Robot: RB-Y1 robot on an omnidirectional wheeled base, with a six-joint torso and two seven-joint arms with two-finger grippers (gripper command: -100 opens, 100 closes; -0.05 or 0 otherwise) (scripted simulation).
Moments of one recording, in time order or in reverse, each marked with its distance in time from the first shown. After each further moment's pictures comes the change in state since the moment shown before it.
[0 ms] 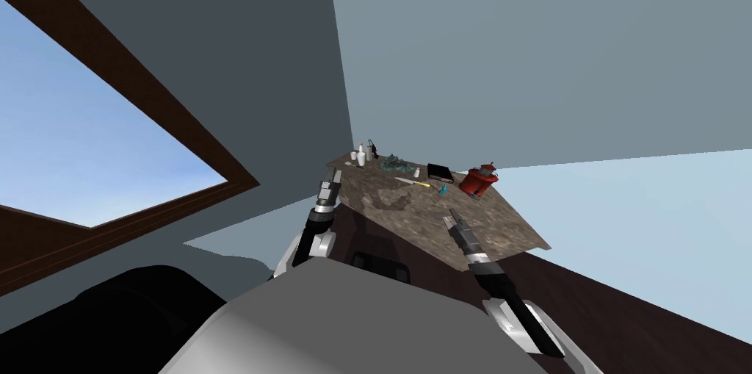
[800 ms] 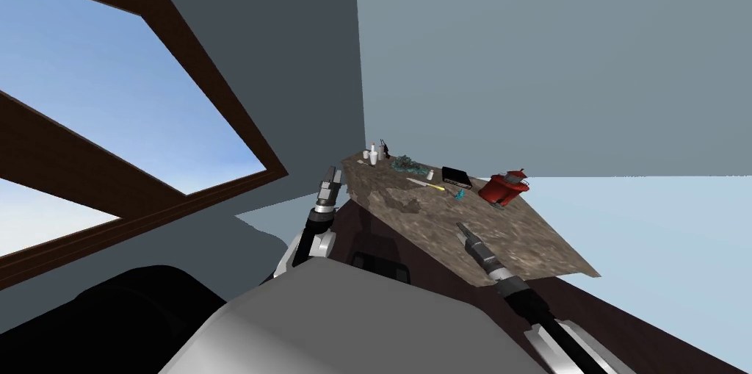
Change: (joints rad) left arm 0.000 0.000 0.000 0.000 0.000 0.000 0.000; right arm -0.027 -0.237 0.085 0.248 0.020 -0.064 -0.029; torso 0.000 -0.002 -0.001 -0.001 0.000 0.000
